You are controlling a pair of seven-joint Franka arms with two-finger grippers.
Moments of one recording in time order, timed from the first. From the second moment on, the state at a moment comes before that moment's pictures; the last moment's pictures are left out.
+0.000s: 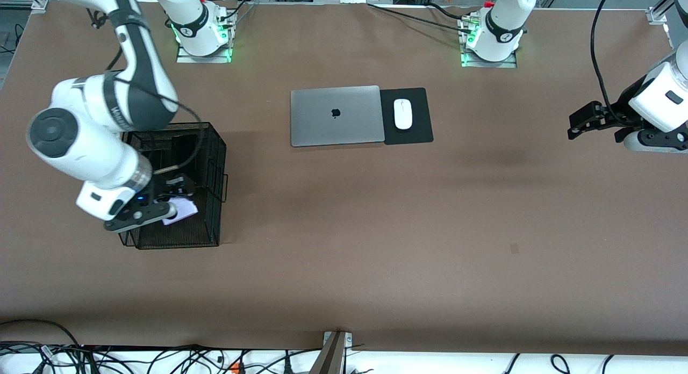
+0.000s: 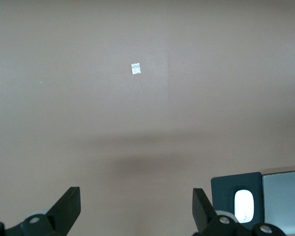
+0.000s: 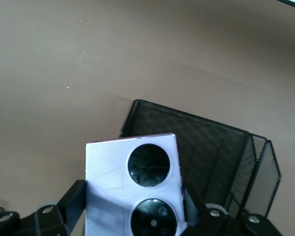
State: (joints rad) left arm -0.02 0.06 -0.02 -1.58 -0.02 1.61 -0.01; right arm 0.23 0.39 -0.08 -1.58 0.03 2.03 -0.20
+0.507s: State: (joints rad) left arm -0.02 0.06 -0.02 -1.58 -0.02 1.61 -0.01; right arm 0.13 0.55 -0.08 -1.63 0.17 2.28 -0.33
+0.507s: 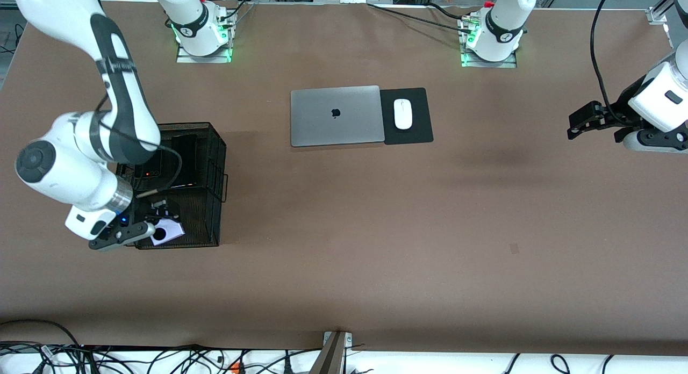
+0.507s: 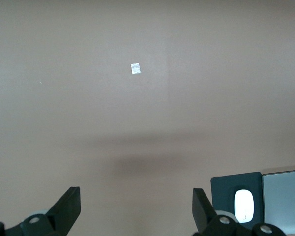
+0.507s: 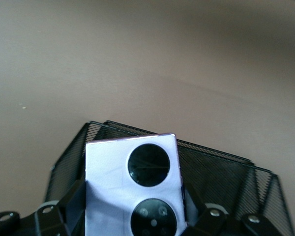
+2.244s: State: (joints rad) left arm -0.02 0.06 -0.02 -1.57 -0.02 1.61 -0.01; right arm 0.12 0.45 -0.10 -1.53 0.10 1.91 -0.10
